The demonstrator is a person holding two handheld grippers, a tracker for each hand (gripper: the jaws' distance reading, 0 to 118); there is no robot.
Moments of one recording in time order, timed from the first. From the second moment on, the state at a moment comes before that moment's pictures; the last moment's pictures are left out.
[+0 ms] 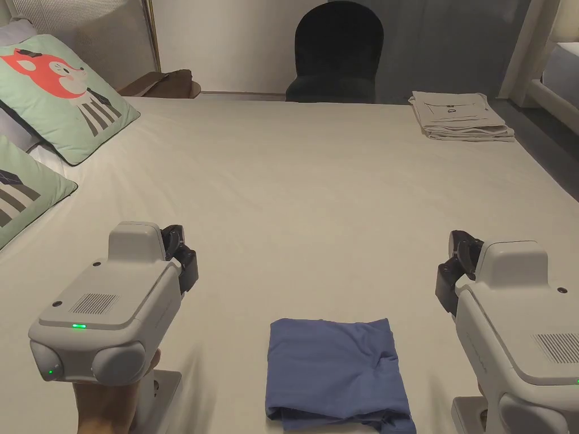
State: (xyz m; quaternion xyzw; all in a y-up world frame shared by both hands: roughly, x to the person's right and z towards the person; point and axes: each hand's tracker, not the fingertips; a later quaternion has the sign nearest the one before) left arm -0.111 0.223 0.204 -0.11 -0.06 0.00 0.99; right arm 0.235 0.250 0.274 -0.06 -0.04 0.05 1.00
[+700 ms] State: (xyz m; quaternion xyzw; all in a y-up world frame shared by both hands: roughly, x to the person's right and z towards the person) left arm -0.095 0.212 0.205 -0.13 -0.08 0.01 0.99; right arm 0.196 0.088 0.223 -0.31 -0.01 0.02 0.95
